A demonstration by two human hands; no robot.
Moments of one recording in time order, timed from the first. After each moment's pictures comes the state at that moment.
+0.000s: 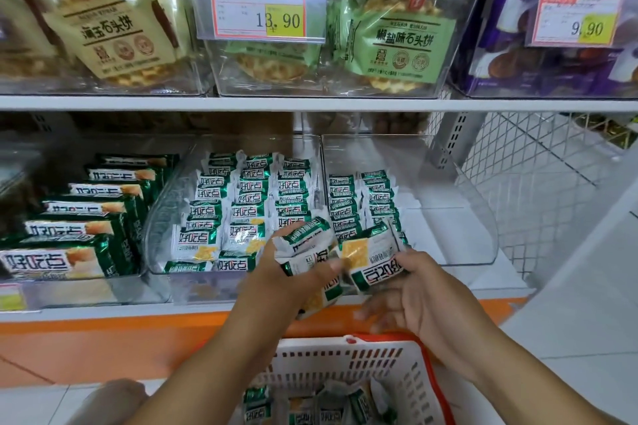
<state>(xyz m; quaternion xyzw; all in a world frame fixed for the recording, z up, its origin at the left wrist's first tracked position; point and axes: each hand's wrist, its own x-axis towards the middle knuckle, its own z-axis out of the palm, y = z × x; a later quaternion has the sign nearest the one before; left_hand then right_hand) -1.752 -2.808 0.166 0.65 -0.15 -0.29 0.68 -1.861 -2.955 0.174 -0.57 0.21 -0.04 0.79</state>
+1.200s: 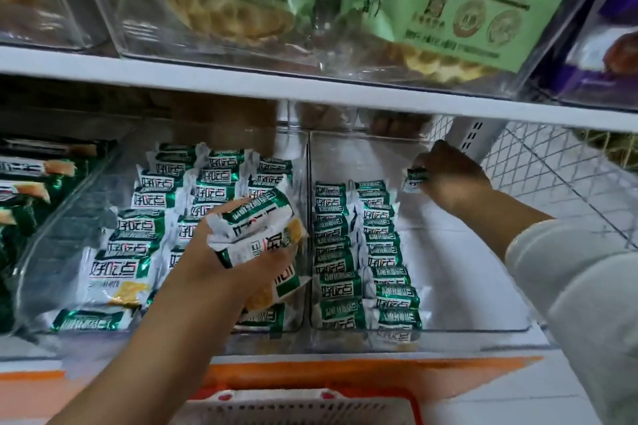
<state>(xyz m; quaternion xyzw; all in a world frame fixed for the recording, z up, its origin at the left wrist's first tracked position) -1.674 -2.836 0.155 0.68 -0.11 -0.24 0.69 -1.696 -3.198 0.152 -0.97 0.22 -0.09 -0.07</state>
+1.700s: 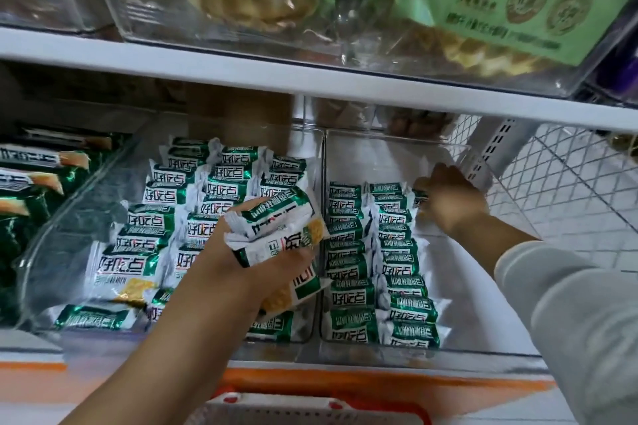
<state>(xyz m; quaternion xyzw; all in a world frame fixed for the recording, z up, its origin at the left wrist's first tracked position) -1.675 -2.848 0.155 0.64 -0.10 -0.24 0.72 -1.679 -3.196 0.103 -0.97 0.23 -0.06 -0.10</state>
